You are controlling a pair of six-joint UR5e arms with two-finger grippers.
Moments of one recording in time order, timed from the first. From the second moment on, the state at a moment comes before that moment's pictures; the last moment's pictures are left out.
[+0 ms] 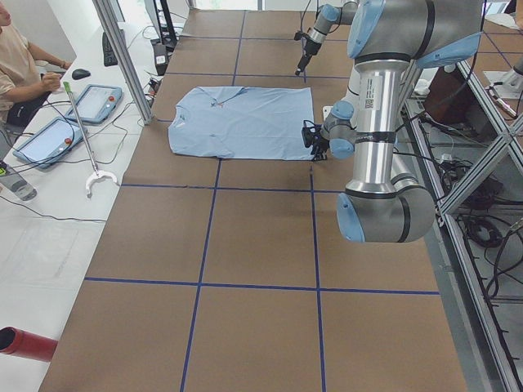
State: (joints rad) left arm -0.04 -1.62 -2.04 -2.04 -1.39 -1.74; right arm 0.04 -1.77 2.24 -1.03 1.19 1.90
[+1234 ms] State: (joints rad) left arm -0.04 -1.65 -2.06 -2.04 -1.35 -1.76; right arm -0.06 -1.76 2.19 -1.17 1.11 2.12
